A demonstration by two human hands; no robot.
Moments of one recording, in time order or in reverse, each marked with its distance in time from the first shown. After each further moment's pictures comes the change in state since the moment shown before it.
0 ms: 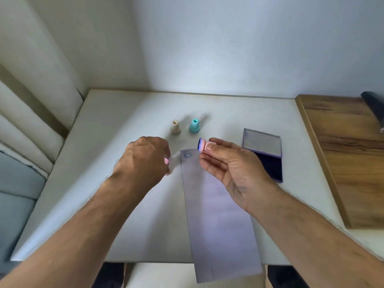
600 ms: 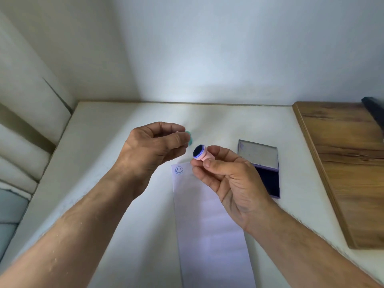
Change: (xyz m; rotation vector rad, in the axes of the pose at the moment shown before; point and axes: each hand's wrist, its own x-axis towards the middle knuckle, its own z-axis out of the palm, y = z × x) left_hand 0.009 0.049 -0.032 -1.338 -0.083 -0.153; right_hand 0.003 -0.014 -0.007 0.112 -0.193 -0.027
